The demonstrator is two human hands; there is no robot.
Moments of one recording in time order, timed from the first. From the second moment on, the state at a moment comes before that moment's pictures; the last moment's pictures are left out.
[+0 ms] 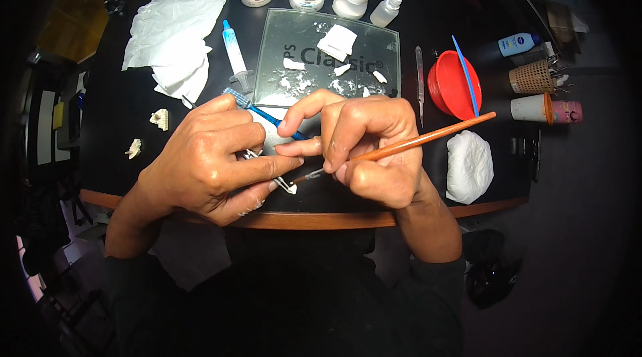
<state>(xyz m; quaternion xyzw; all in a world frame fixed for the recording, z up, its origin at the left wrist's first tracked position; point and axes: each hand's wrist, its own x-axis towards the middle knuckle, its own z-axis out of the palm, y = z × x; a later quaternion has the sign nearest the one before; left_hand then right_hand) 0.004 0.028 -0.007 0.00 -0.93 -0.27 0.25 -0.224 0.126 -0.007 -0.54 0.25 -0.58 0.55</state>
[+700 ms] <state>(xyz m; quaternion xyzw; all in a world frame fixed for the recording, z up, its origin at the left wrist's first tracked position) 0.005 0.022 0.005 0.04 -0.95 -0.24 0.22 -0.259 0.156 -0.057 -0.56 0.64 -0.51 0.13</state>
